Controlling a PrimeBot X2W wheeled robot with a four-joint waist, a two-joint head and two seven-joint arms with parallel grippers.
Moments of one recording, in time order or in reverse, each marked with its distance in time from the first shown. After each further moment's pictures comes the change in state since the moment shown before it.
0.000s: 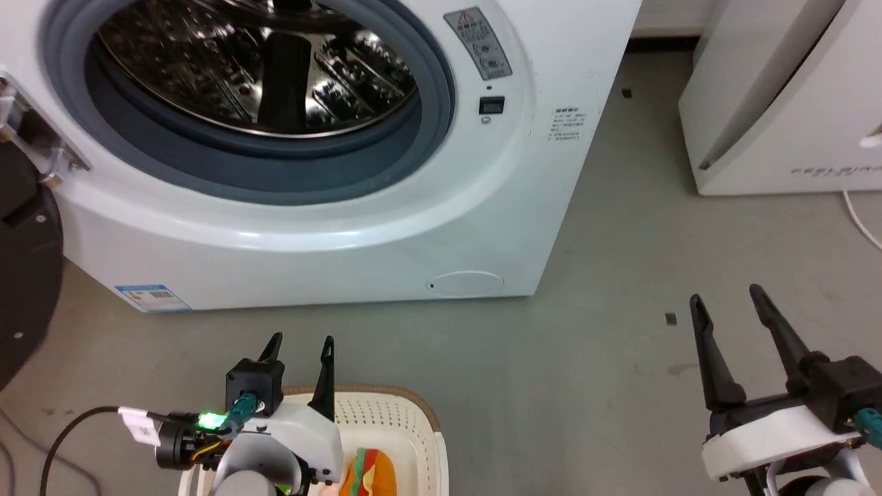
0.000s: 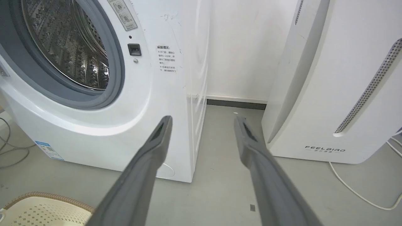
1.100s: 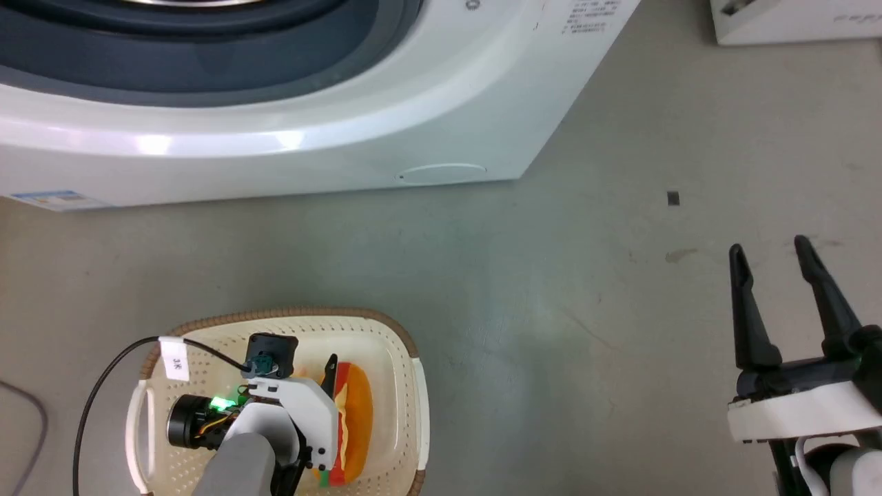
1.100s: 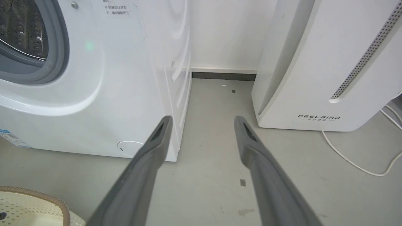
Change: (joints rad) left arm -0.254 0.049 -0.078 0.477 -0.068 -0.062 0.054; right arm -0.066 0.000 -0.047 -0.044 0.023 0.000 -0.067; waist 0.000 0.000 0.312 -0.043
